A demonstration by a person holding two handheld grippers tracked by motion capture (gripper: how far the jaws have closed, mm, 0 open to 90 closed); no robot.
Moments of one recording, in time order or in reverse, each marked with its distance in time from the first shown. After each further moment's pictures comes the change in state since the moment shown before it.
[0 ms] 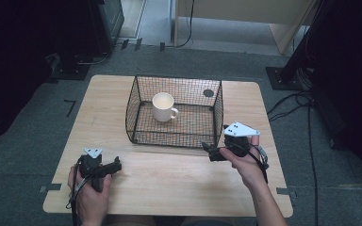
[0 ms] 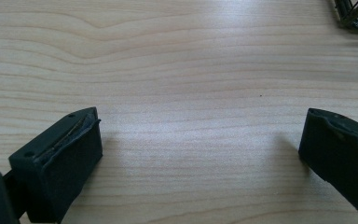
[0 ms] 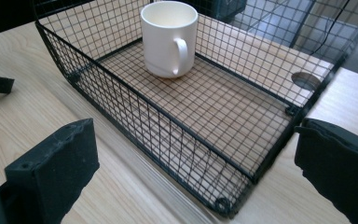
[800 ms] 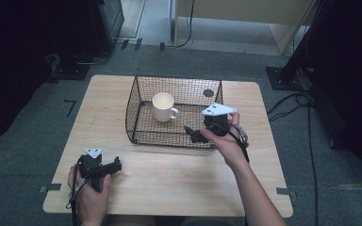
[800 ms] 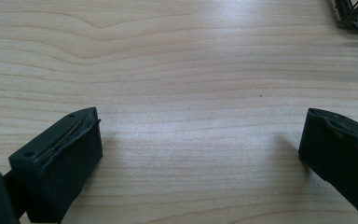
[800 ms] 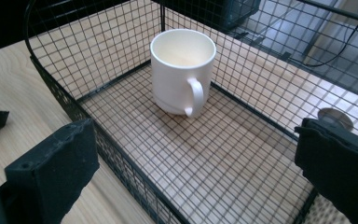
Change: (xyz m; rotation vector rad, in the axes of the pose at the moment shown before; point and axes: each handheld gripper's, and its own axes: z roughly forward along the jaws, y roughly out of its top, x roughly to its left) left arm 0.000 0.000 0.000 0.000 0.000 -0.002; right arm 0.008 0.052 0.054 0.021 0.039 -0.030
